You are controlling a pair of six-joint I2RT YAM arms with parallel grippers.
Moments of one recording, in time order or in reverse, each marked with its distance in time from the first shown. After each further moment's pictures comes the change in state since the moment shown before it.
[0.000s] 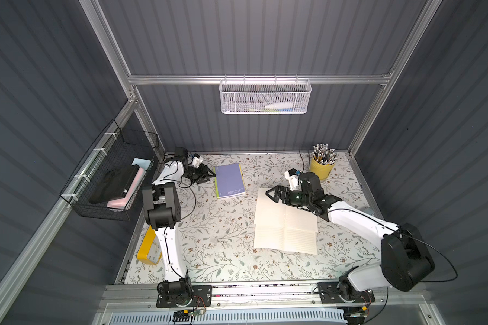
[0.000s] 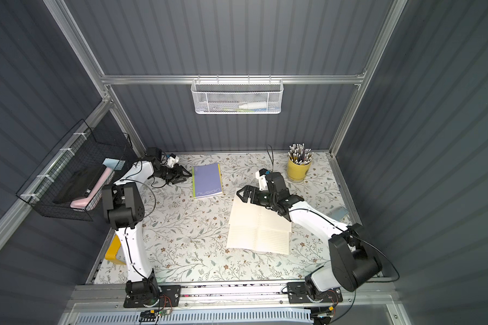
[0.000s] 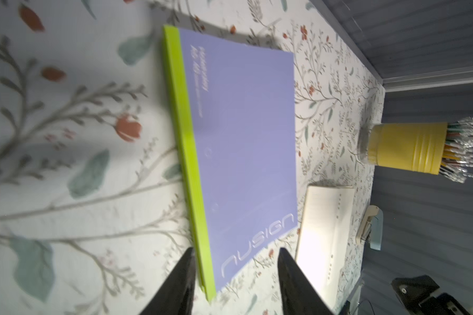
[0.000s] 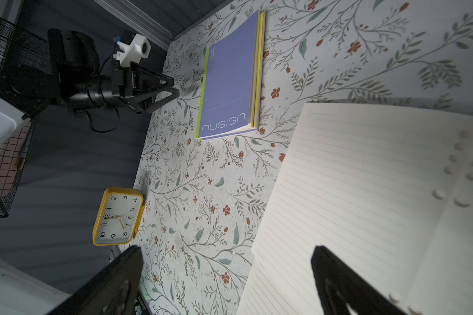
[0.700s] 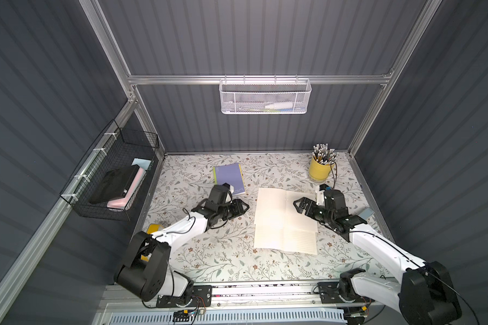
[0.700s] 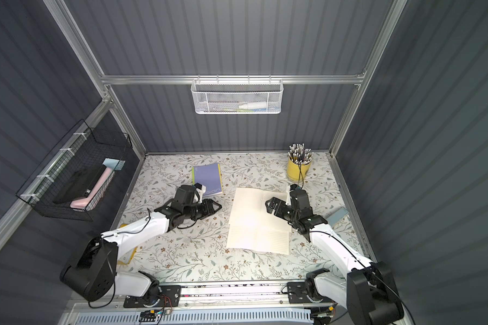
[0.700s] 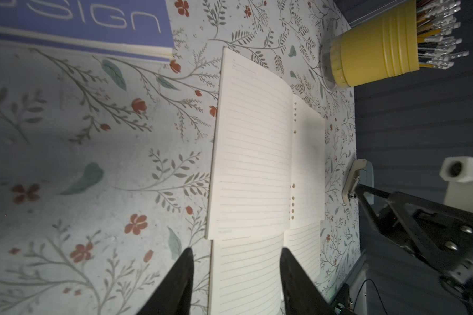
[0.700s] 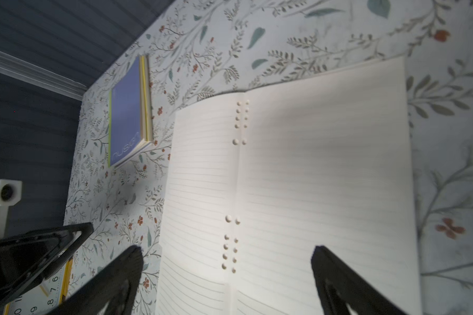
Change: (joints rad) left arm -0.593 -0.740 -1.026 0.756 -0.383 -0.609; right arm -0.233 -0.246 -0.310 -0.097 0.116 -0.008
